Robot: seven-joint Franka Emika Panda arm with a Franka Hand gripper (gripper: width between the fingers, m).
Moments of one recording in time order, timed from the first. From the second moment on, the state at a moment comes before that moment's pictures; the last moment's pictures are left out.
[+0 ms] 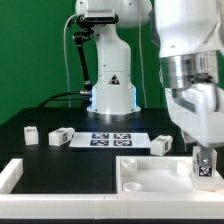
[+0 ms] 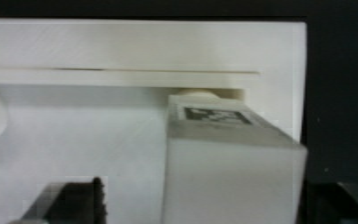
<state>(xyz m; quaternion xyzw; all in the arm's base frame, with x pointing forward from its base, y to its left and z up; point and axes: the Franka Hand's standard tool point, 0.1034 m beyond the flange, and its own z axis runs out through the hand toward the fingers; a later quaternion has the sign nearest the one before) 0.622 0.113 0.078 -0.76 0.65 0.02 0.06</state>
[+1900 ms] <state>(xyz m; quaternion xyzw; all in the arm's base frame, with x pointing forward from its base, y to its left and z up) 0.625 0.120 0.081 -0.94 0.35 -0.03 0.04</state>
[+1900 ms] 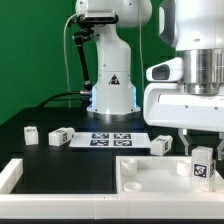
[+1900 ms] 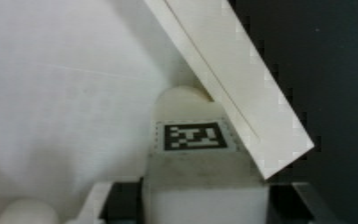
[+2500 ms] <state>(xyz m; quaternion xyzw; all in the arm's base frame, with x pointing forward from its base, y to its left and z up) 0.629 0.120 0.081 -0.68 0.73 0.02 0.07</state>
